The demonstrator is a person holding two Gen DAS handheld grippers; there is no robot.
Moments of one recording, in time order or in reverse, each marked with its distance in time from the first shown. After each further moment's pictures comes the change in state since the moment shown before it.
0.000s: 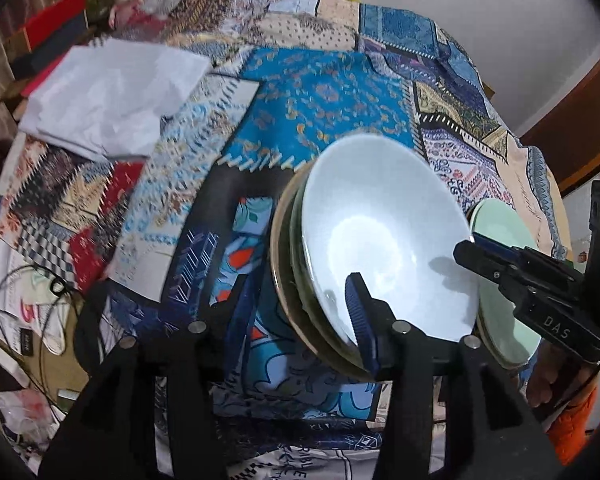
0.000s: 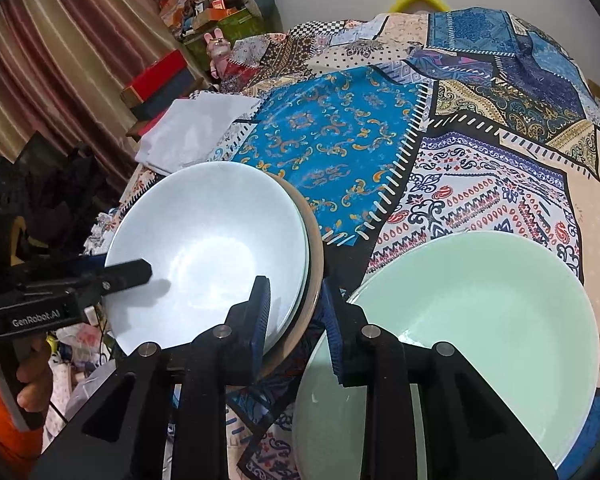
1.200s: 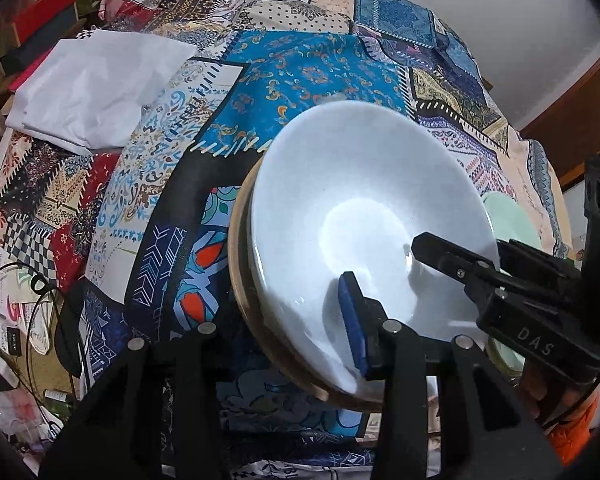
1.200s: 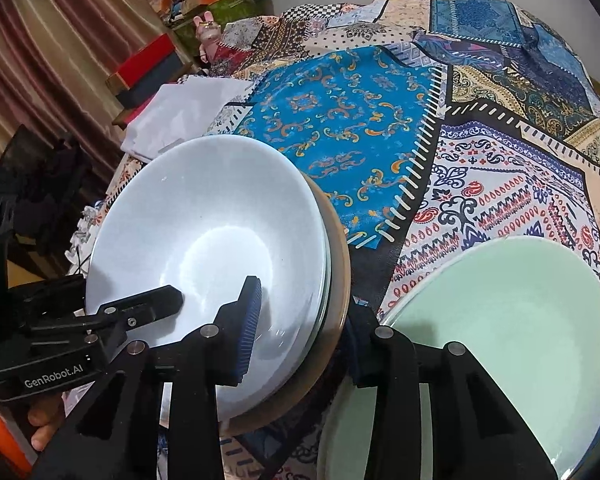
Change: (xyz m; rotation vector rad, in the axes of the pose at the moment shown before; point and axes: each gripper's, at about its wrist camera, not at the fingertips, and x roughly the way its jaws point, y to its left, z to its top) left arm 0.020 -0.014 0.002 -0.002 0.018 -0.013; right arm 0.026 0.014 0.008 0.005 0.042 -0.048
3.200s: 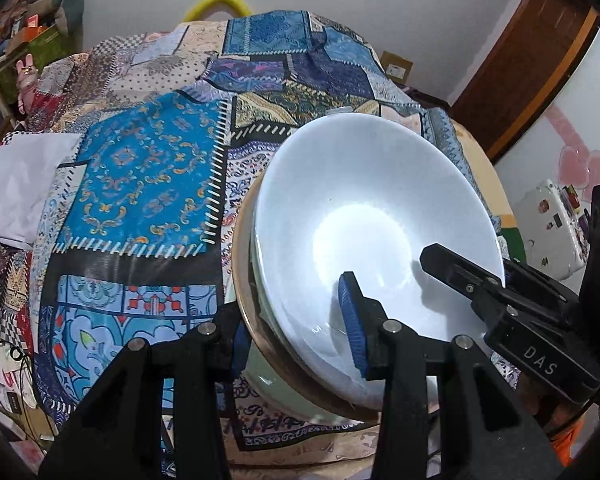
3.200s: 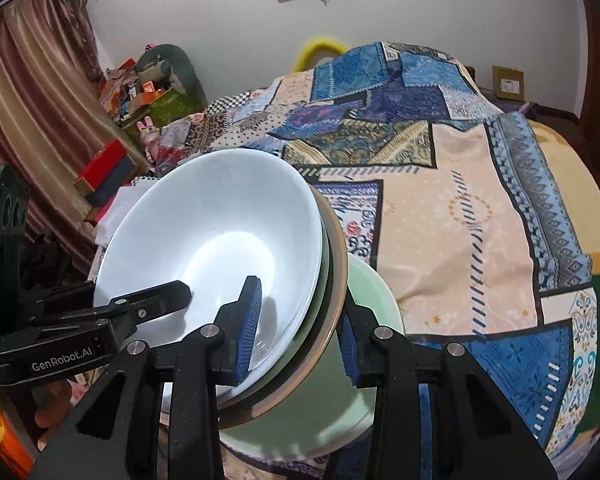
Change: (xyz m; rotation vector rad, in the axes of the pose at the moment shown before) left arm -0.018 -0.187 0.007 0.266 -0.066 -0.097; right arm -0.143 -0.115 -0.054 0.220 -0.260 -0.105
